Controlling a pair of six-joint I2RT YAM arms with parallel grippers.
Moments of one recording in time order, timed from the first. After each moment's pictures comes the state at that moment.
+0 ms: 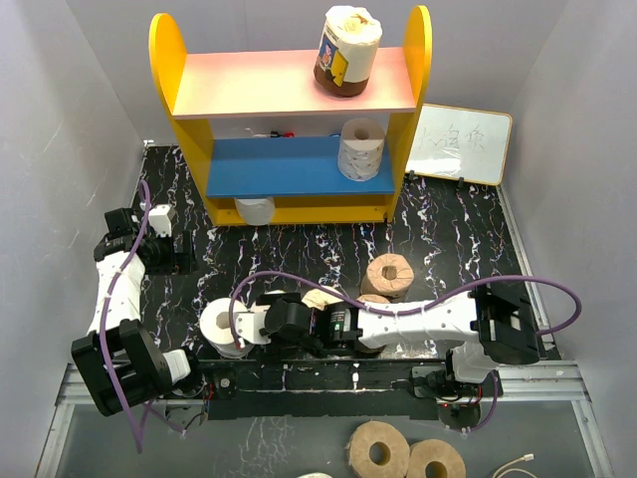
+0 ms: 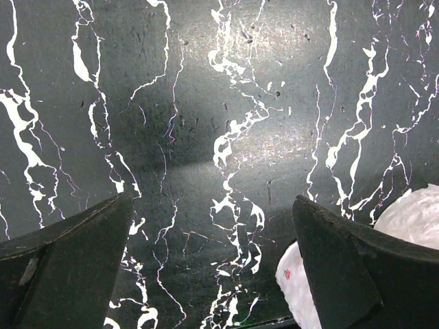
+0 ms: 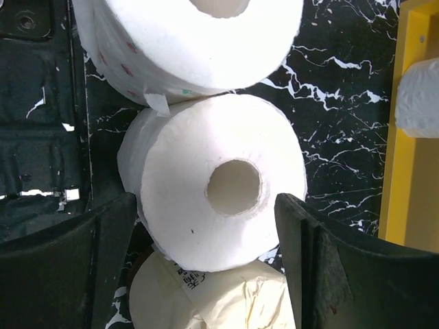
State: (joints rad) left arm 0.36 1.21 0.86 -0.75 0.37 0.31; right arm 1.44 1.57 1.10 -0.24 0.24 -0.42
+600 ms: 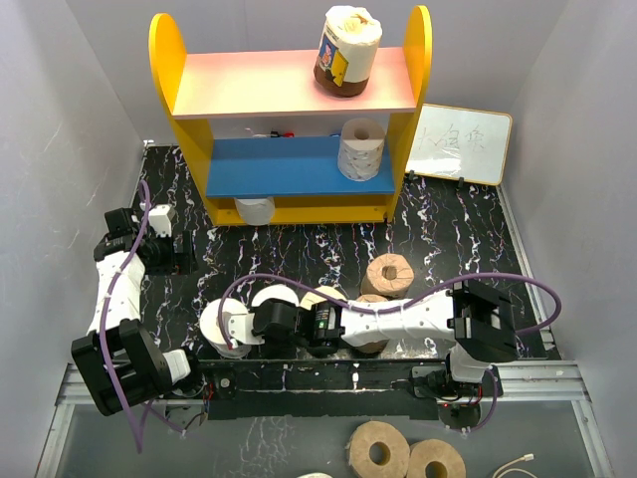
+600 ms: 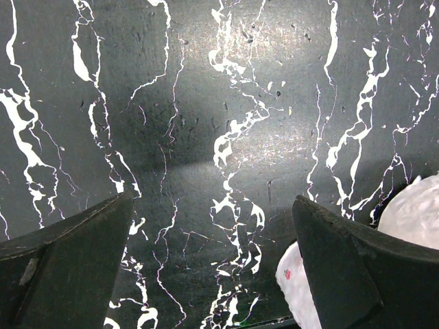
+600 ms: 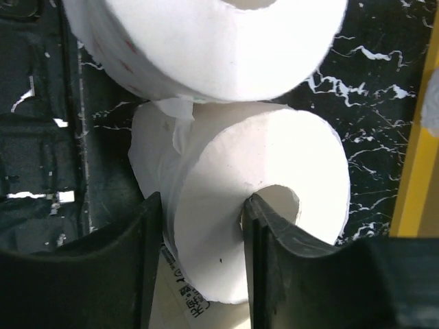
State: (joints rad) left arm 0.37 1.21 0.86 -0.75 0.37 0.31; right arm 1.42 1.68 1.16 -0.29 0.21 -0.43
